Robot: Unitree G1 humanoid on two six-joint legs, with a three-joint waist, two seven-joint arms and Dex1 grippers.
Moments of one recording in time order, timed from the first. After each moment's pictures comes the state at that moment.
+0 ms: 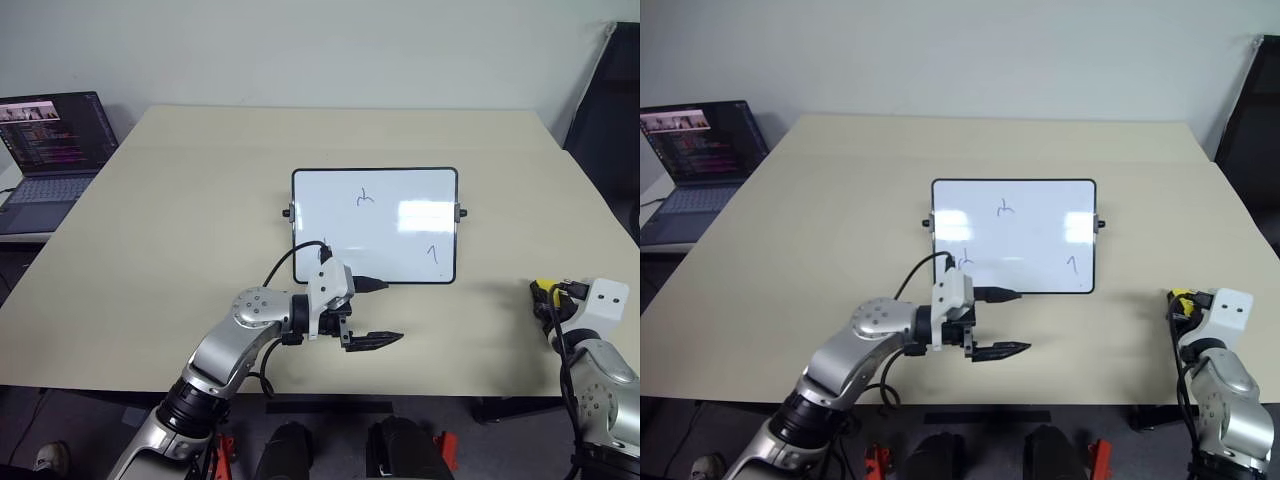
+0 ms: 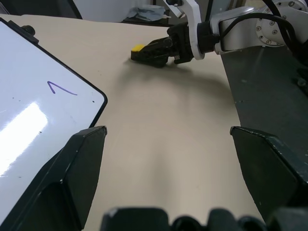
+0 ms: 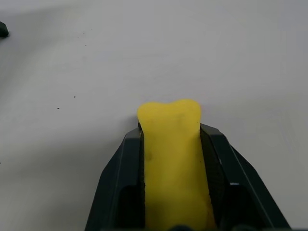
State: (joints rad) left arm -0.35 0.42 -0.34 -0.24 -0.33 0.38 -0.95; right arm -0.01 -0.31 -0.47 -0.17 0.32 0.53 0.16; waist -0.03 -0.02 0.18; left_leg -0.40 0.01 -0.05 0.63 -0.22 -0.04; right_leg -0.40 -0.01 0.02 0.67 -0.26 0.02
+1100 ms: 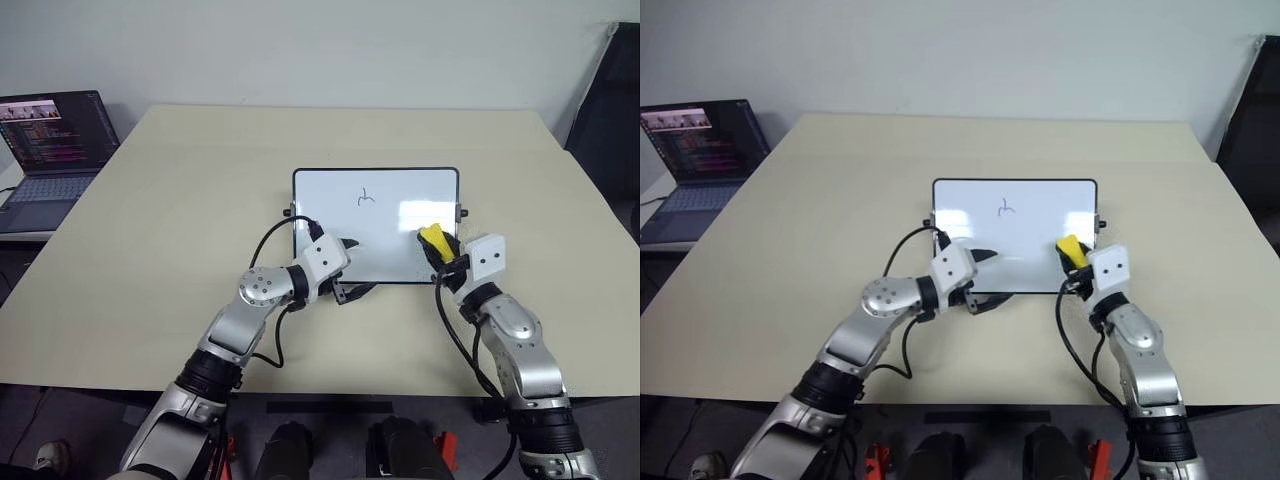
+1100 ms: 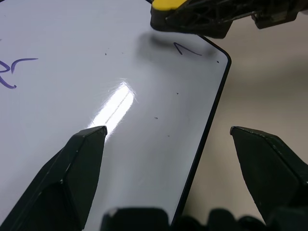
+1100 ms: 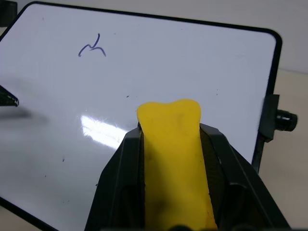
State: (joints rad) left arm -0.48 0.36 -0.31 0.07 -0.06 0.15 -0.75; right arm -0.20 -0.26 -0.01 -0.11 0.10 0.15 0.32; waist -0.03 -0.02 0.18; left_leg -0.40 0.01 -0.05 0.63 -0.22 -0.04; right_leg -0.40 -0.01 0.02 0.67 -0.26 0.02
